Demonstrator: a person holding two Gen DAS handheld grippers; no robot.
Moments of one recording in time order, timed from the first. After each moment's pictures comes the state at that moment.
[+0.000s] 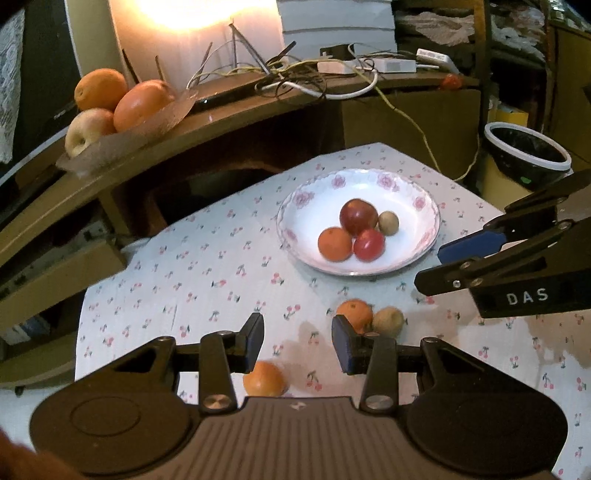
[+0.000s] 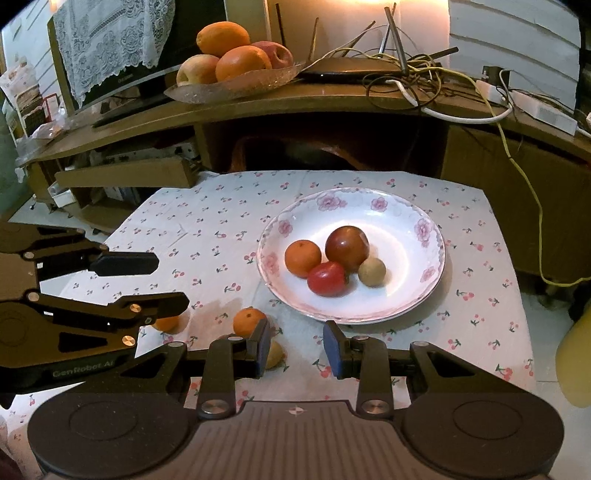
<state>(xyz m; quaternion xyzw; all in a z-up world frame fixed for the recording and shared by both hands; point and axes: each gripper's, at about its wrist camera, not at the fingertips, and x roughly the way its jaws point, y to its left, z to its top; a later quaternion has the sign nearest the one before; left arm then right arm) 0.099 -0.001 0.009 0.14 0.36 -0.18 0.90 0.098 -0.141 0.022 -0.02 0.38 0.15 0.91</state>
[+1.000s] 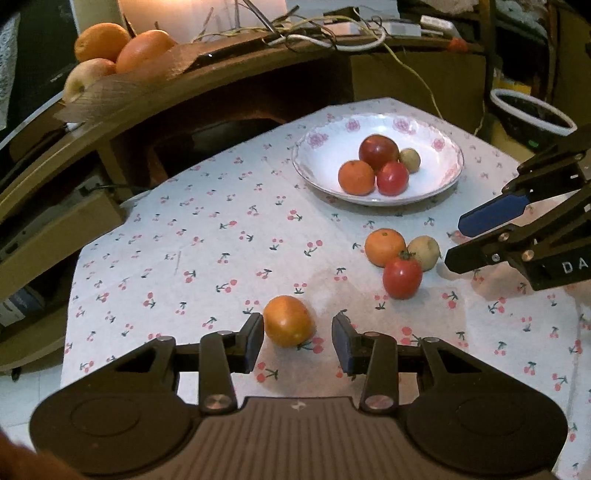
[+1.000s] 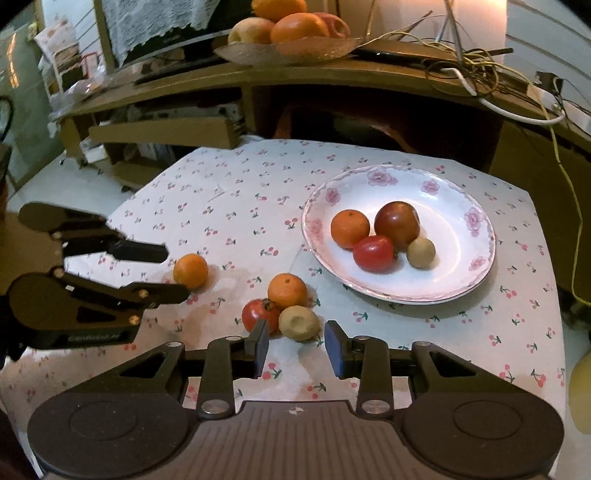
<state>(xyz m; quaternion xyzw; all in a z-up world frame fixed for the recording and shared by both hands) 0.103 0.024 -0.037 0.16 0.39 -0.18 0.89 0.093 -0.123 0.001 -0.07 0.40 0.21 0.89</state>
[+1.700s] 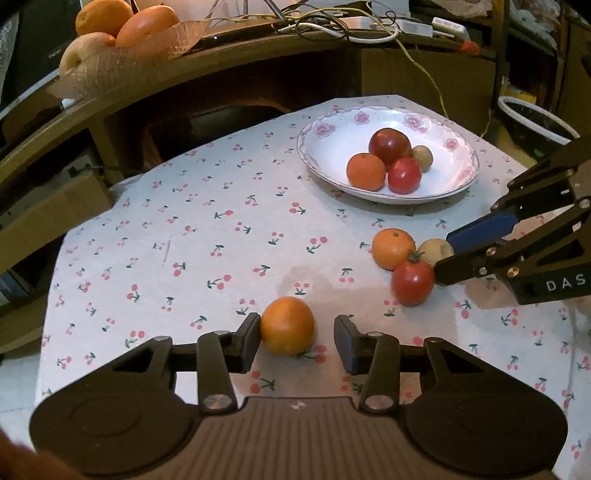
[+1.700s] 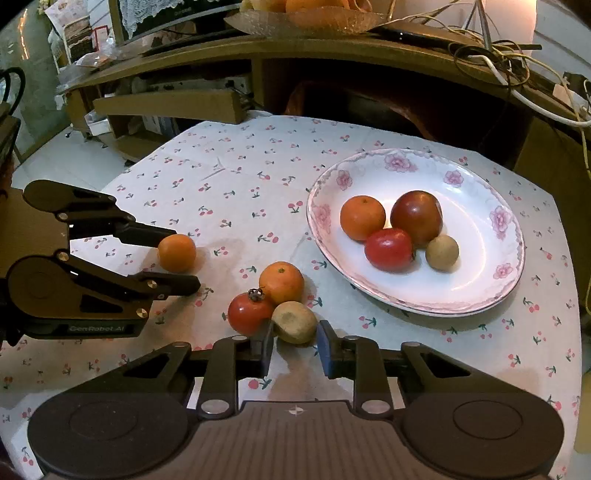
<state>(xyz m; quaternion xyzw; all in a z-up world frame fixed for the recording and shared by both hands) 0.120 0.030 -0.050 0.13 0.41 -0.19 0.88 0.116 -0.115 -0.019 -0.10 0.42 0.22 0.87</state>
